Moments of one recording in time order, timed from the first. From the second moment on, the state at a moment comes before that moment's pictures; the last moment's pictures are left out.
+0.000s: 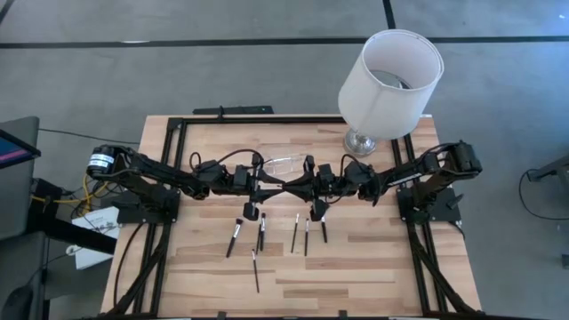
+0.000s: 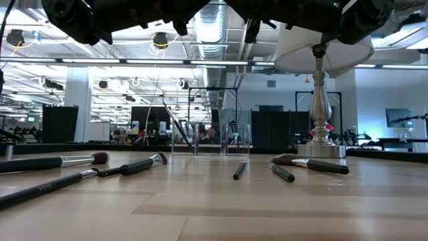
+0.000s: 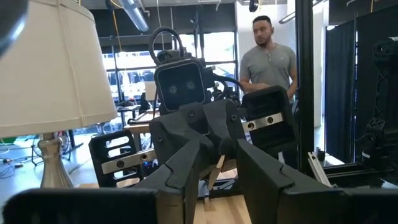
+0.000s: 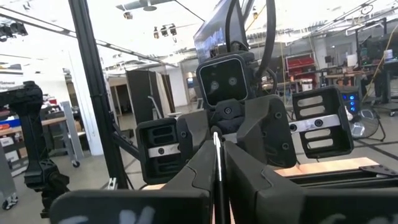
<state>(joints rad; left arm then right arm) -0.06 1.47 0.60 1.13 0.07 0.11 0.07 1.58 0.73 1.08 -0.05 0.13</state>
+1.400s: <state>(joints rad) -0.06 1.36 0.51 1.14 0.08 0.13 0.07 1.58 0.73 1.10 -0.05 0.13</state>
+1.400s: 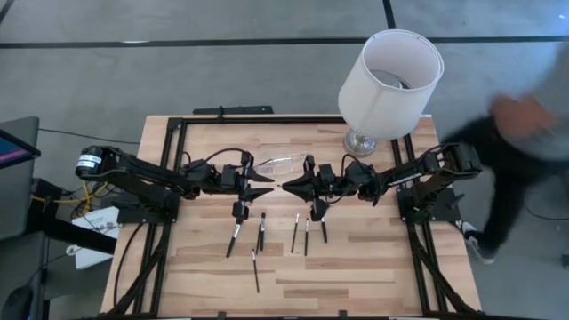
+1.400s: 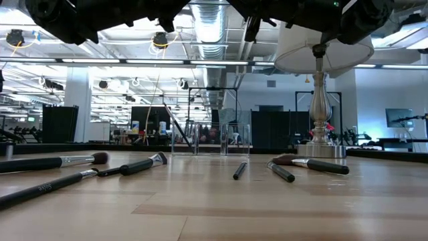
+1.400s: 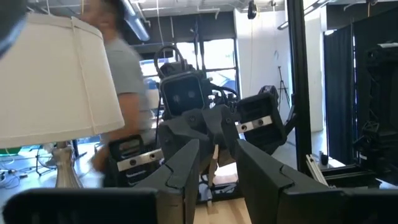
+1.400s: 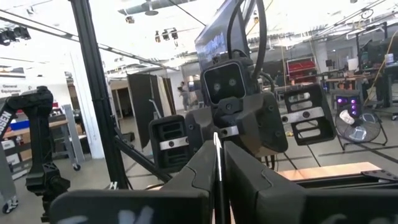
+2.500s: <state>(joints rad) -0.06 1.45 0.58 1.20 0.08 0.16 0.07 1.58 0.73 1.10 -0.05 0.13</state>
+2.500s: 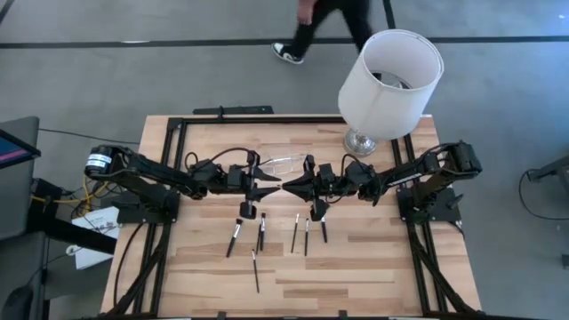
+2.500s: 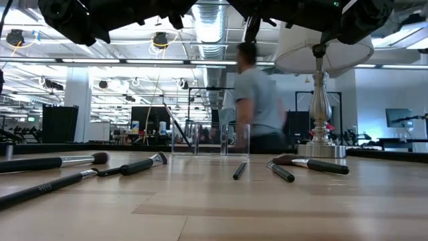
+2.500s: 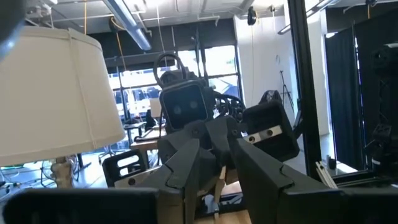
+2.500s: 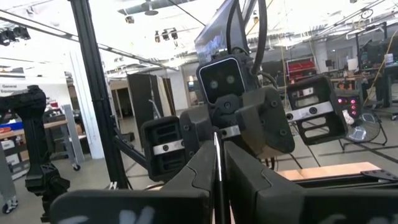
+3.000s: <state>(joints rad) -0.05 1.45 0.58 1.20 0.08 0.16 0.07 1.58 0.73 1.10 -0.04 0.12</state>
